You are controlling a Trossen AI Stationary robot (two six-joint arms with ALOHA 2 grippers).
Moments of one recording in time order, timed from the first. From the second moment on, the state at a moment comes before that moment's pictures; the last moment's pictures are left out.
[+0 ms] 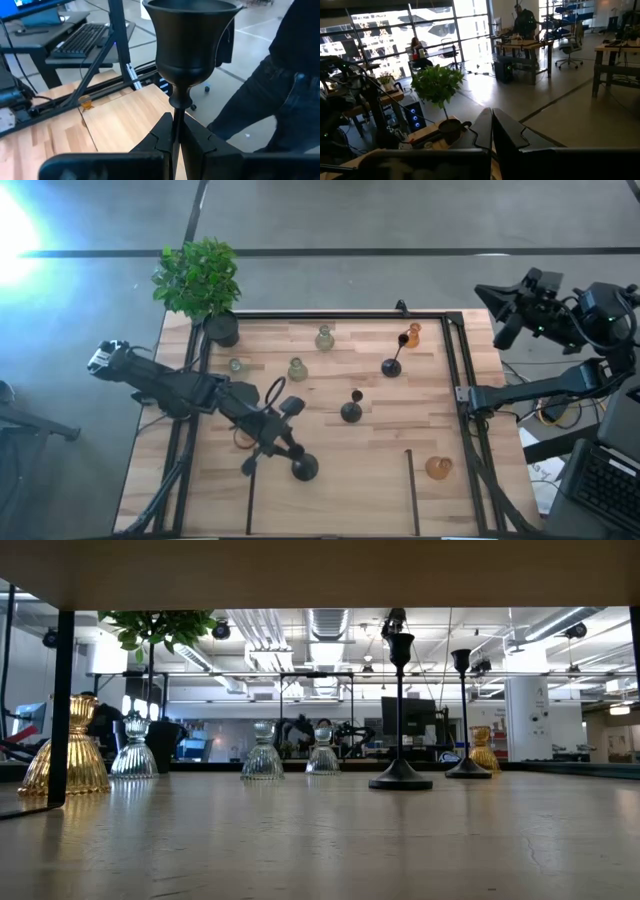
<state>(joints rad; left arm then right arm) -0.32 1.30 1.23 -0.17 0.28 0.08 -0.03 0.75 1.53 -0.80 0.54 0.18</state>
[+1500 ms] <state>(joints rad) -0.24 1.30 1.12 -0.05 0.43 0.04 -0.03 0.75 1.53 -0.80 0.55 0.18</state>
